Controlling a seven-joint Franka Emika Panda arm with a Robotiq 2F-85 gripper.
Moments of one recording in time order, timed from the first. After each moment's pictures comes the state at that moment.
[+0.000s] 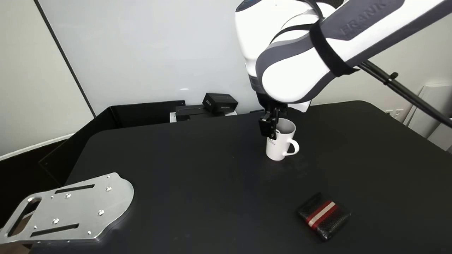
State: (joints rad) arm 0.34 0.77 0.05 -1.56 -0.52 2.23 -0.02
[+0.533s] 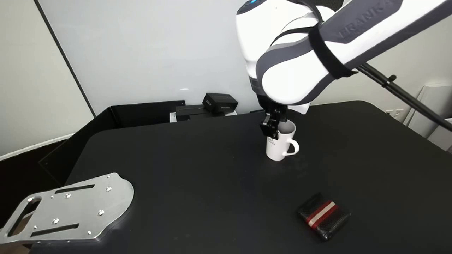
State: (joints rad) arm 0.34 0.78 0.05 -1.56 -0.51 2.23 -0.02
